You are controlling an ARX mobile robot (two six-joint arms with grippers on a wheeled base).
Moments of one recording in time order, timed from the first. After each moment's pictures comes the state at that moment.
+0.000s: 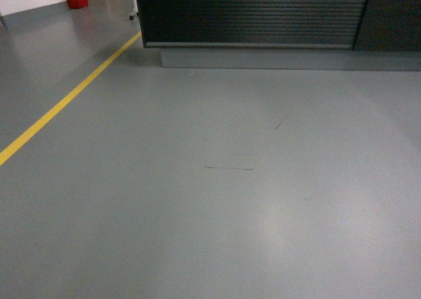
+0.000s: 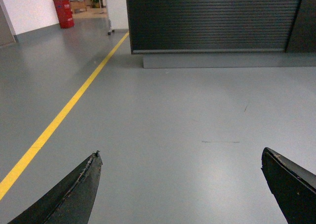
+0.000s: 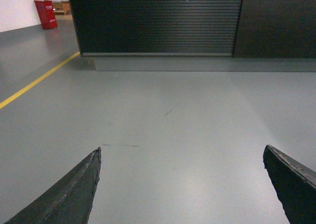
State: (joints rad) left arm 0.00 0.01 0.01 0.00 0.00 0.00; right arm 0.00 0.00 0.01 0.00 0.00 0.00
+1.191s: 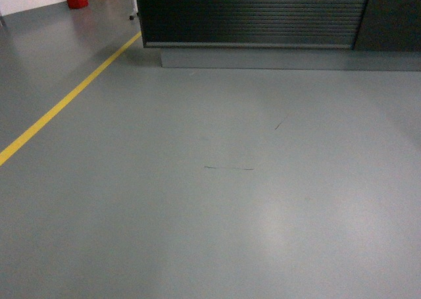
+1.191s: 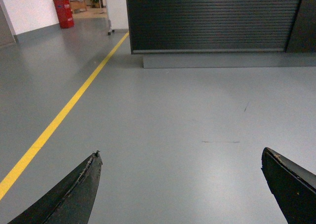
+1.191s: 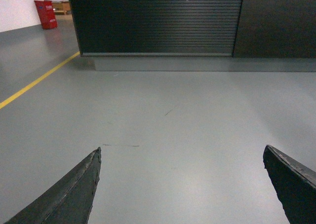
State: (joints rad) left arm 0.00 0.01 0.01 0.00 0.00 0.00; right arm 0.00 0.00 0.01 0.00 0.00 0.00
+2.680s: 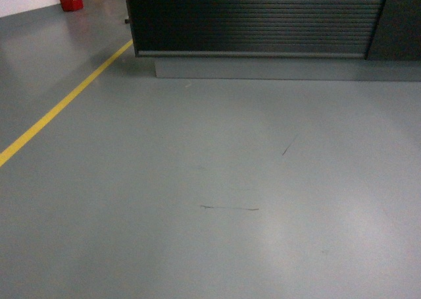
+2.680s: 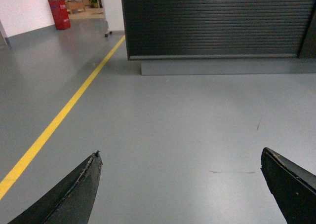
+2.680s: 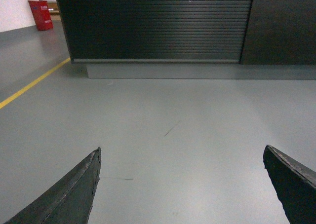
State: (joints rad) left arm 0.00 0.01 0.01 0.00 0.00 0.00; right arm 0.00 0.00 0.01 -0.01 0.00 0.00
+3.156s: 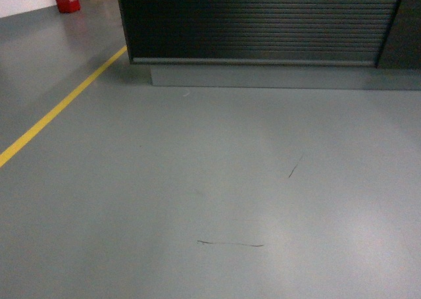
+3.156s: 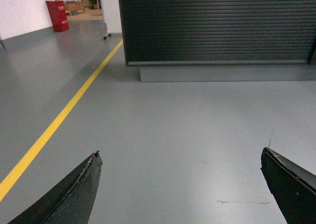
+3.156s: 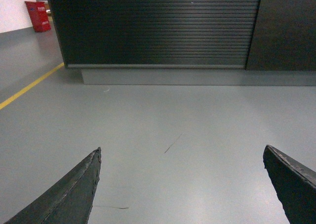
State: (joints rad) left arm 0.00 0.01 0.01 0.00 0.00 0.00; right arm 0.00 0.00 0.01 0.00 0.00 0.00
